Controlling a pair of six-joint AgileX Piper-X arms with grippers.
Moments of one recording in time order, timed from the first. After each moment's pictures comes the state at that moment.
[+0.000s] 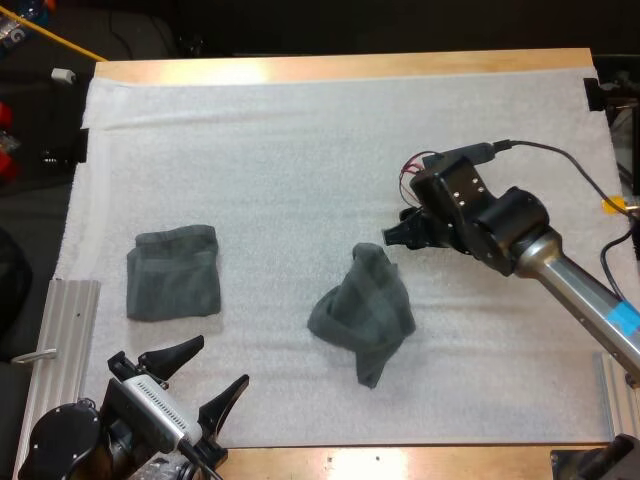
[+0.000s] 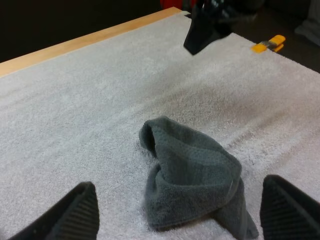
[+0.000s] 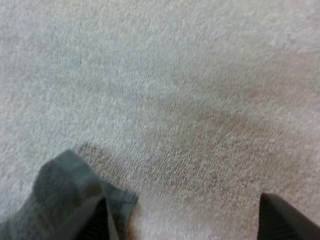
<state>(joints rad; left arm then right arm) -0.22 0.12 -0.69 1.05 0.48 -1.65 0.64 1.47 -1.27 0.93 0.22 -1.55</state>
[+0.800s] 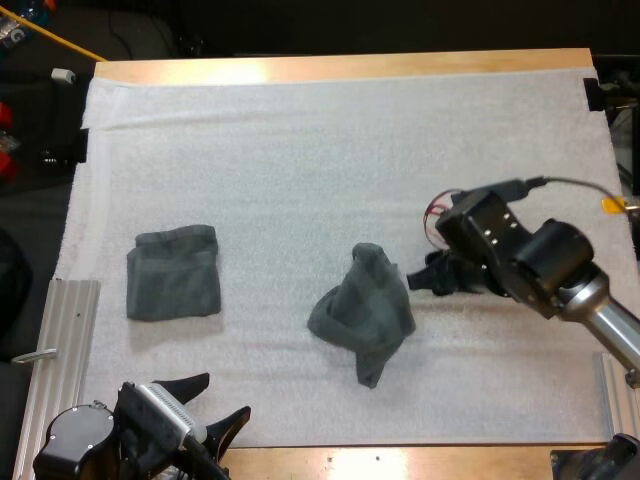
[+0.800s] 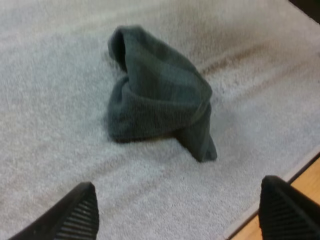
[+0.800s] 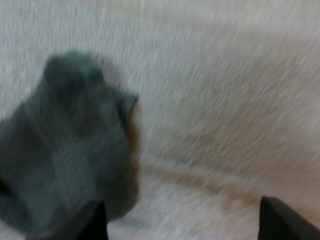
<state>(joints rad) -0.22 0.12 -0.69 1.31 0.50 -1.71 0.70 1.29 -1.18 1.16 0.16 -1.45</state>
